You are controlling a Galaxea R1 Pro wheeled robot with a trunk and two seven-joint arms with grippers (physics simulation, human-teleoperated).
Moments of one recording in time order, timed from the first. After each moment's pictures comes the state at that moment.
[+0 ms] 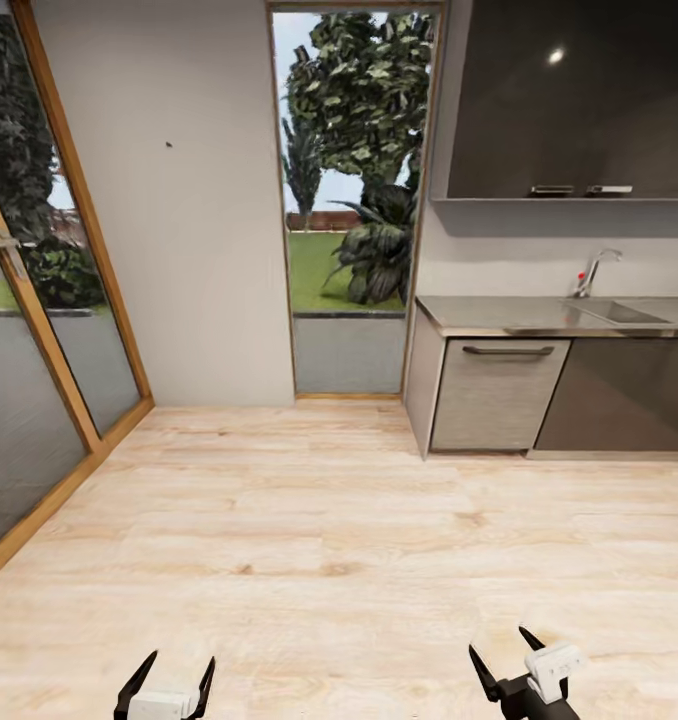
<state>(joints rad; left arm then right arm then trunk) 0.11 0.04 0.06 -1.03 0.00 -0.50 -0.11 0.08 -0.12 -0.12 -1.12 0.01 -0.31 0.35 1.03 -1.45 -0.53</state>
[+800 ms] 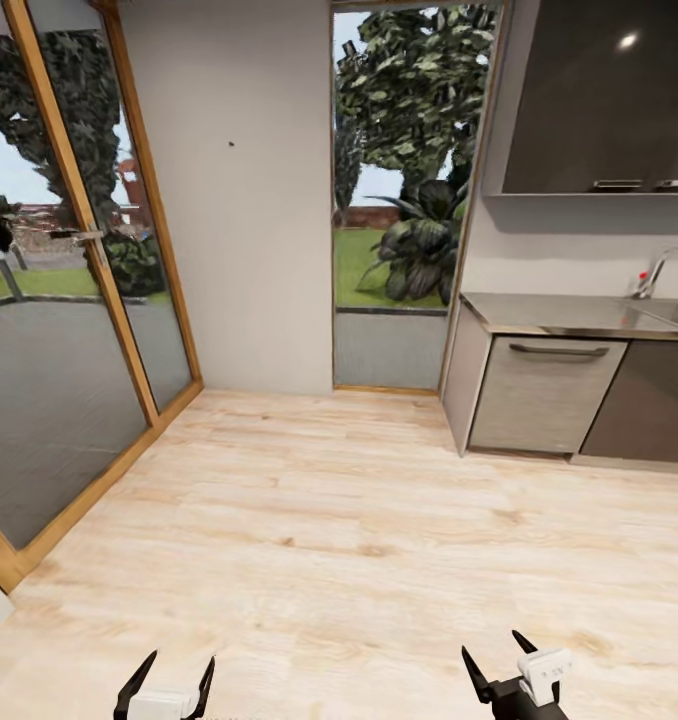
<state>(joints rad) 0.11 0.04 0.06 -1.03 0.00 -0.50 -0.11 0.08 -0.08 -0.13 -1.11 0.00 -0.31 0.35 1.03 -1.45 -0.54</state>
